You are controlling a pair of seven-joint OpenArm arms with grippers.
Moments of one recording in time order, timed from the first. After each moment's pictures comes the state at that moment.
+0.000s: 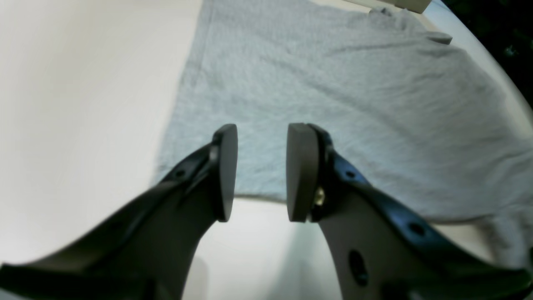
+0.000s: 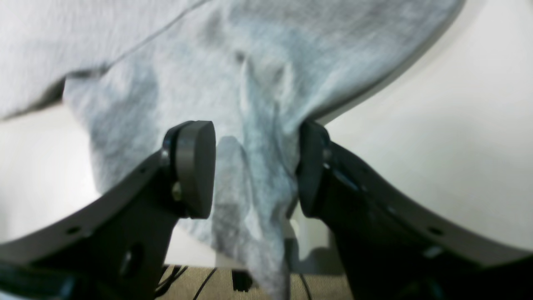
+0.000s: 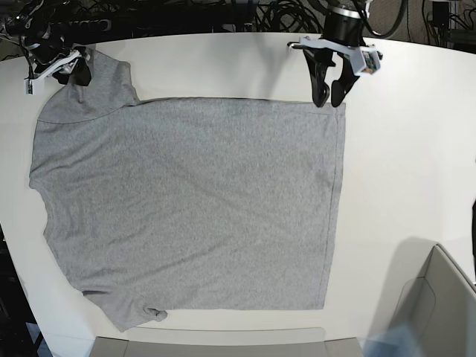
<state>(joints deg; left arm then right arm) 47.3 -6.5 0.3 115.7 -25.6 -3.6 1.6 -20.8 6.0 52.8 89.9 36.2 44.1 -61.5</state>
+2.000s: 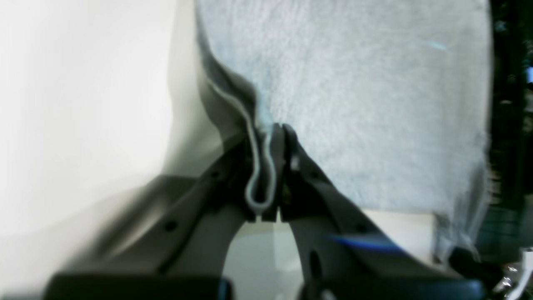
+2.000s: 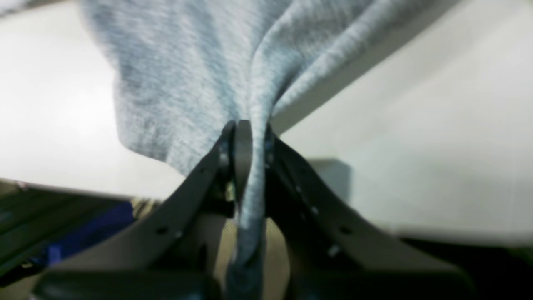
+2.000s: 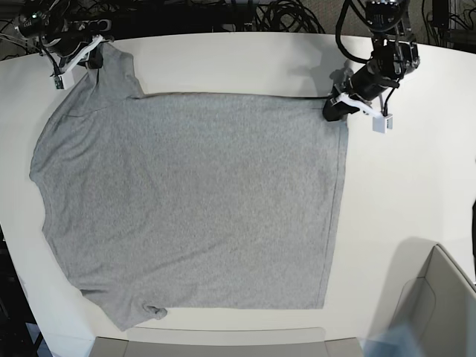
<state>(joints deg) 21.7 -9.7 -20.3 88.4 -51.2 -13.7 50.6 -27.0 2.3 45.0 105.2 26.5 44.1 -68.1</state>
